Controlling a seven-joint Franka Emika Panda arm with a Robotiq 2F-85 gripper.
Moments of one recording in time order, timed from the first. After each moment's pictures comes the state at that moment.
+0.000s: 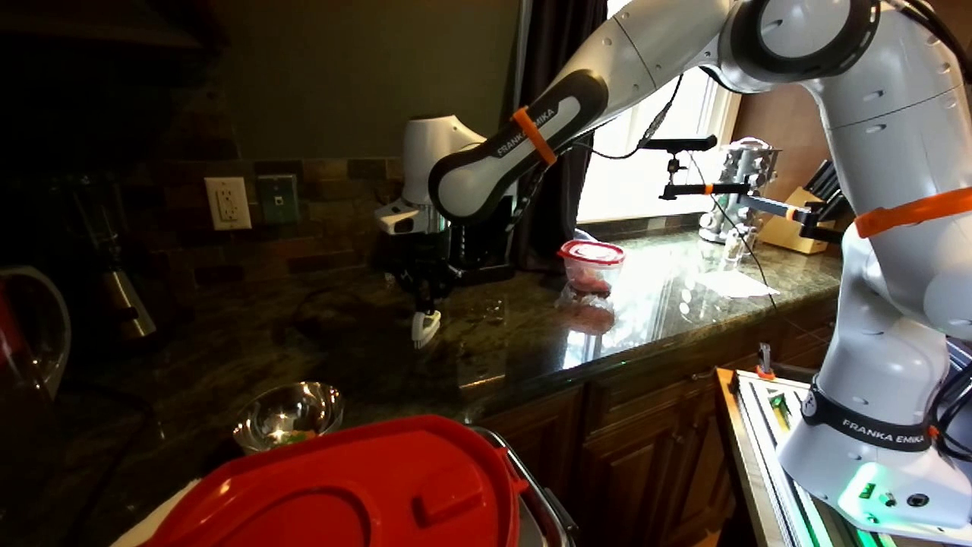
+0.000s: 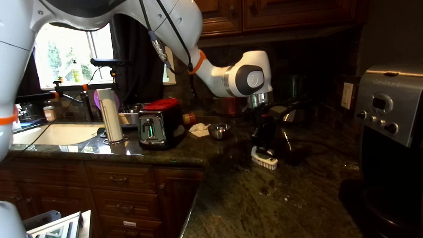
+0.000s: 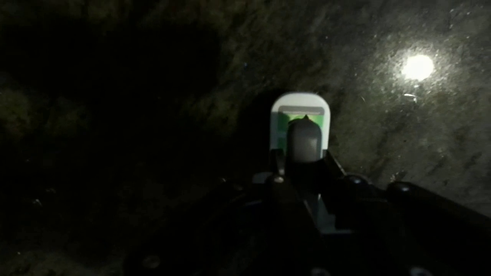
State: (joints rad) arm -0.04 0.46 0.06 -1.77 -0.19 2.34 -1.63
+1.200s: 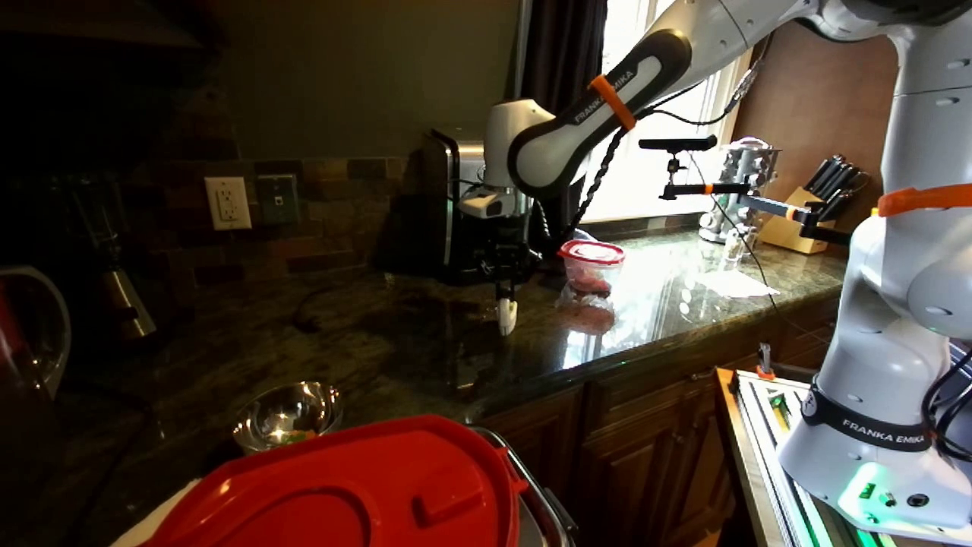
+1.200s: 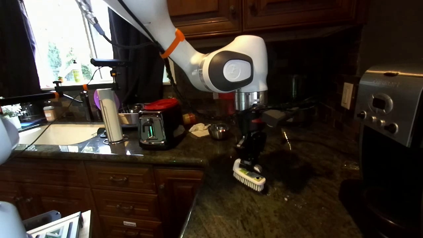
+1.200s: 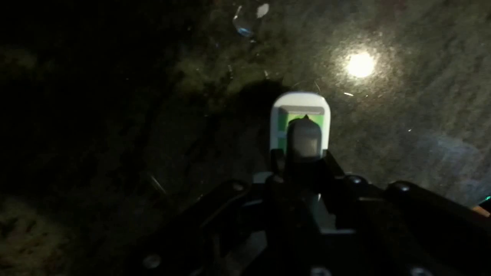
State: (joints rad) arm -0.14 0.13 0.02 -2.18 -0.09 2.33 -1.90
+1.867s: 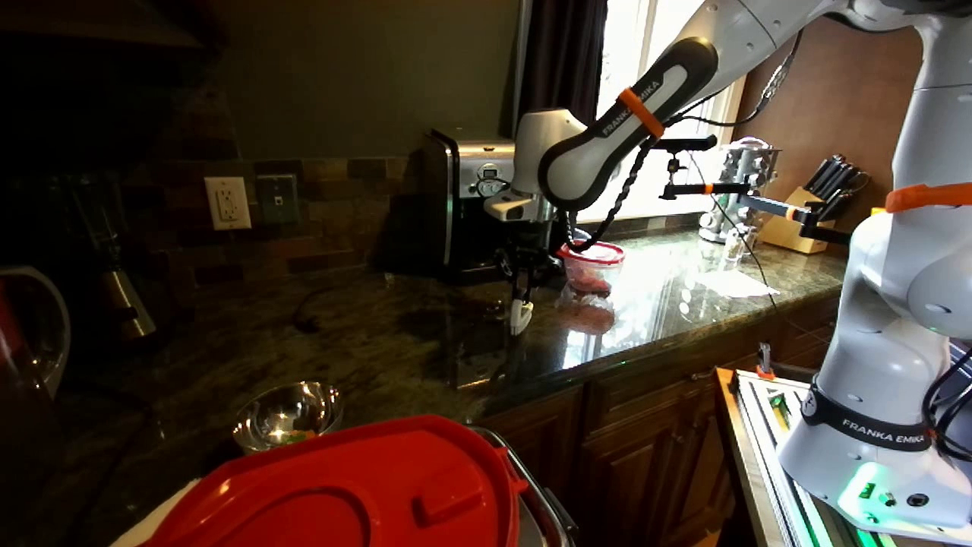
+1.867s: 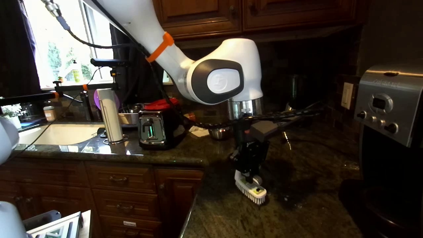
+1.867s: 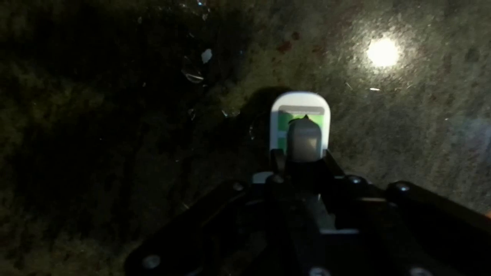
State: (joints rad) arm -0.14 0.05 -0.04 -2.34 -0.09 2.49 -1.77
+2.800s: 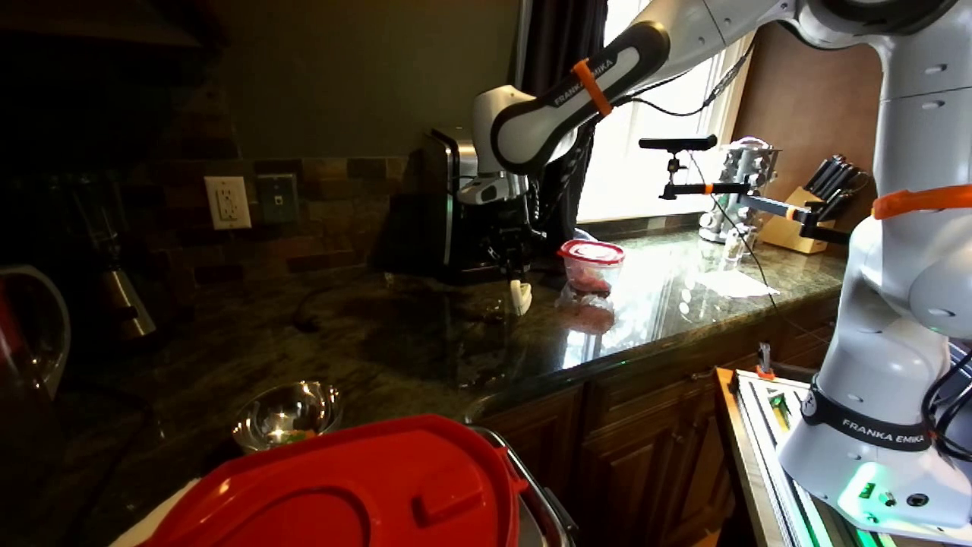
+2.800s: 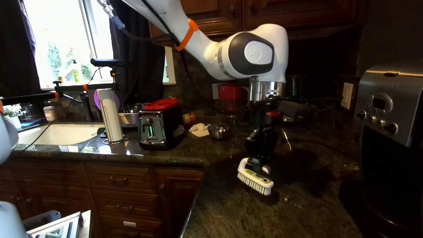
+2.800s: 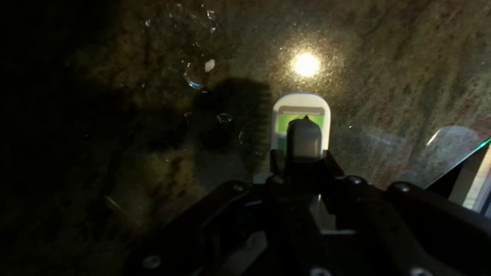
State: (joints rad) arm -0.13 0.19 -0.04 -2.00 -0.13 2.05 -1.89
